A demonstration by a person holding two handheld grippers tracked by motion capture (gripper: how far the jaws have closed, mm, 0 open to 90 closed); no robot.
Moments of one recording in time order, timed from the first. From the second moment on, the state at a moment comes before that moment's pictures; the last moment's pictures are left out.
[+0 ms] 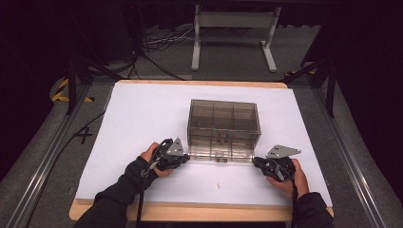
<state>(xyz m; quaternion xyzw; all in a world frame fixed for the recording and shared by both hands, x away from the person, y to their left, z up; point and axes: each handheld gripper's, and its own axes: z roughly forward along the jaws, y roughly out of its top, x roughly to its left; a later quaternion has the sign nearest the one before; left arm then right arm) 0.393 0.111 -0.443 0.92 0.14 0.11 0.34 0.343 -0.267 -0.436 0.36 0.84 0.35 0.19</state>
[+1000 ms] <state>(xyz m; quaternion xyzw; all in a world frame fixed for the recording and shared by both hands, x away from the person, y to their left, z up) 0.384 0.113 -0.443 0.93 0.13 0.10 0.33 0.329 -0.264 -0.437 0.35 0.85 0.34 0.18</state>
